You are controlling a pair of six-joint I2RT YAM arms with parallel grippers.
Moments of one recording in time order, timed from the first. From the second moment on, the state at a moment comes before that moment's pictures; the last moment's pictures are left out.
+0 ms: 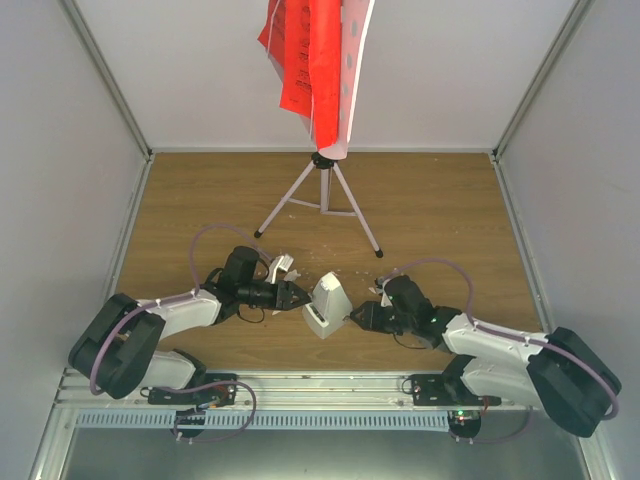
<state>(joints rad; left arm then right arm) -0.51 1.34 0.41 0.24 0.81 -0.63 0.75 1.09 0.27 0.01 -0.26 0.87</state>
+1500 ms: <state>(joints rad) -0.59 0.88 0.42 0.02 0.57 -0.69 0.73 0.47 0.42 -0.12 -0.14 0.46</state>
